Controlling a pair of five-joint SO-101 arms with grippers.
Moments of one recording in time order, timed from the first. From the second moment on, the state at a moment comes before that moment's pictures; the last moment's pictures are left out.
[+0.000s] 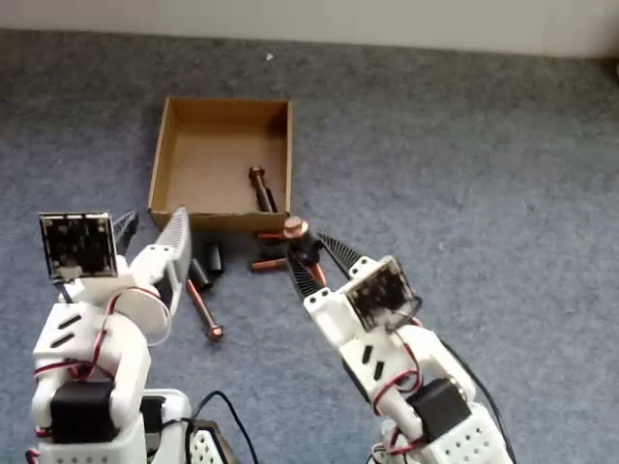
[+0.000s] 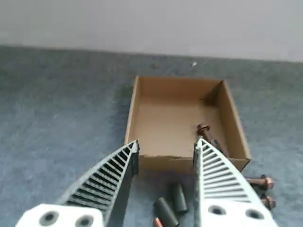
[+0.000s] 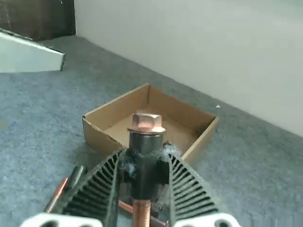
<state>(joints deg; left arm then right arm) -8.1 -85.6 56.5 61.4 6.5 -38.6 -88.8 77.7 29.9 10.1</state>
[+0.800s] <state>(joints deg) -23.0 -84.9 83.9 49.5 6.4 -37.3 -0.4 35.8 -10.2 10.2</state>
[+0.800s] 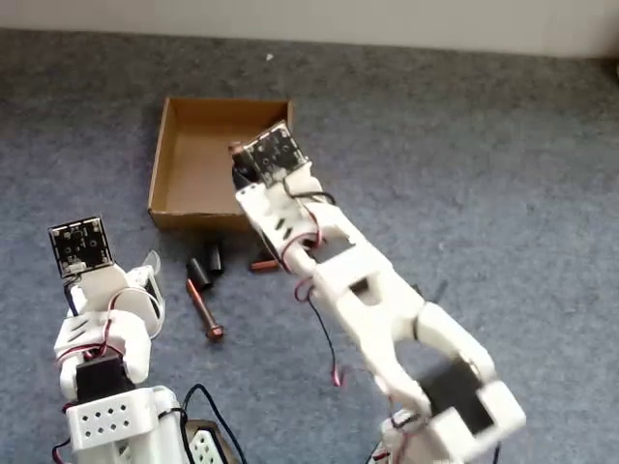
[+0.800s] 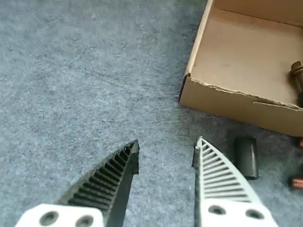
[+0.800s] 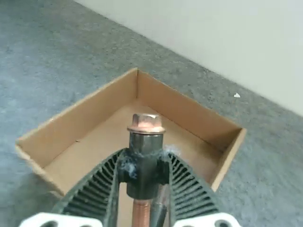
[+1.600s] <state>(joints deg) -26.7 -84.9 83.9 49.4 6.4 -34.6 -6.2 30.9 13.6 10.1</state>
